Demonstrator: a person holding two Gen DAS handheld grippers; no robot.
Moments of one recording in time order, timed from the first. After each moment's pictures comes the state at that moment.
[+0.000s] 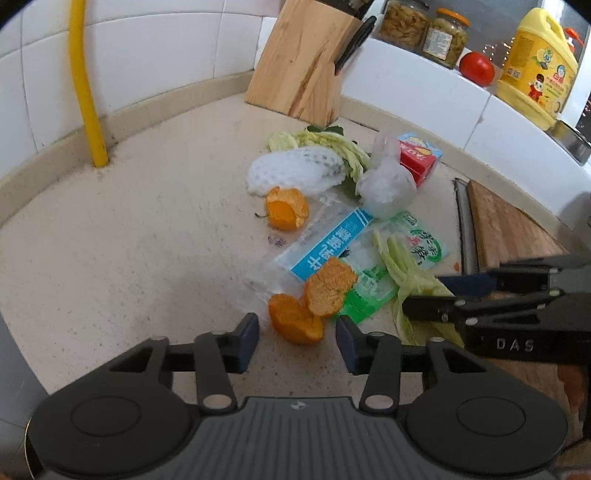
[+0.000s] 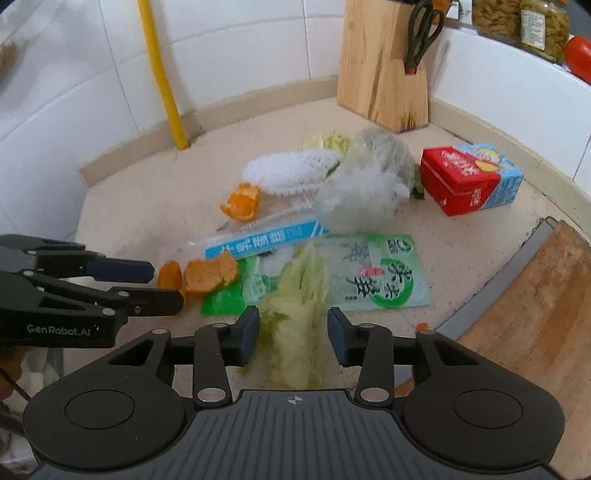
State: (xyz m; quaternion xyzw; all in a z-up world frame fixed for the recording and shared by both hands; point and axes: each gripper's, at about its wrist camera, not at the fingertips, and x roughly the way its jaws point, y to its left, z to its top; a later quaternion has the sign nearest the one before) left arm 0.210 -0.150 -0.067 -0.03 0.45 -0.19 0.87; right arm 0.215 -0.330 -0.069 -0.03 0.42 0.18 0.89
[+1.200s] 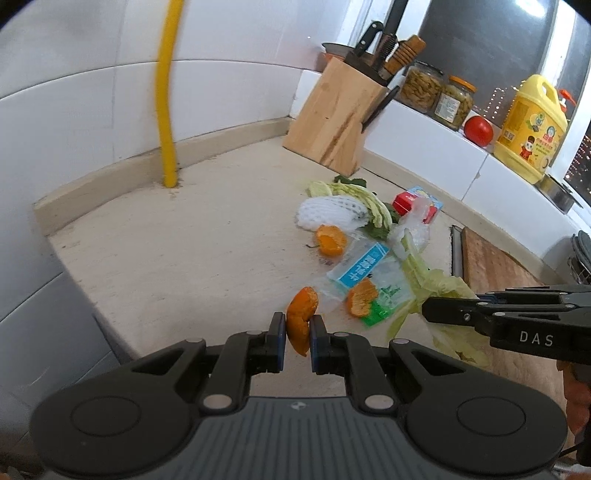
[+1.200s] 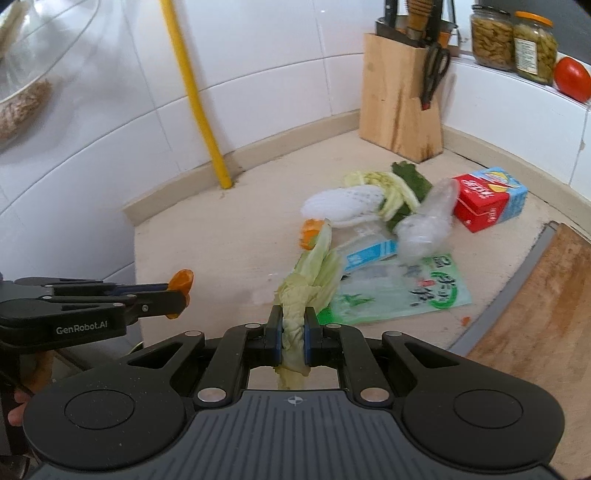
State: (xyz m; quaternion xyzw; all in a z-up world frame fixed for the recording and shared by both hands) left arm 0.164 -0.070 -0.022 -0.08 0.40 -0.17 0.89; right arm 0.166 -0.289 -0.020 0.02 0.38 0.19 0.90
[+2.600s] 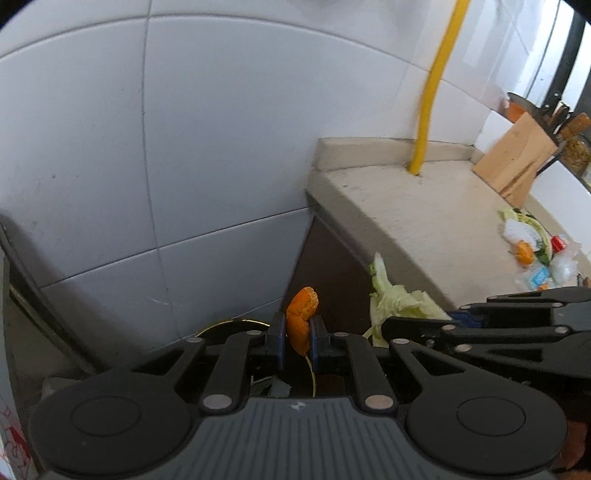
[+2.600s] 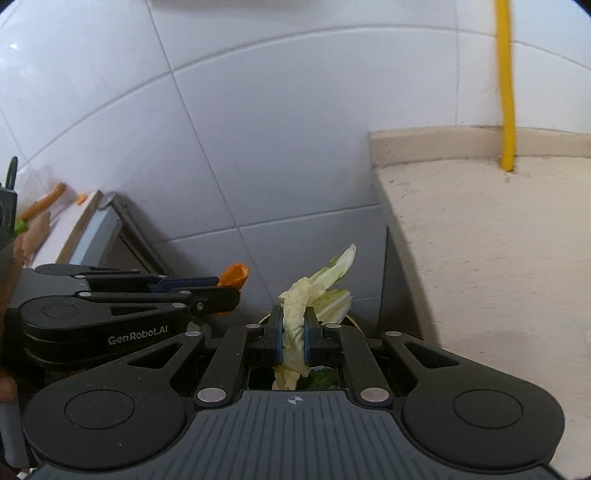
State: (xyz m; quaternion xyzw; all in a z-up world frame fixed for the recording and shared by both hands) left arm 0.088 0.126 -0.055 -0.14 0.42 0.04 0.89; right arm 0.140 -0.030 -0.054 -0.08 0.42 0.40 0.81
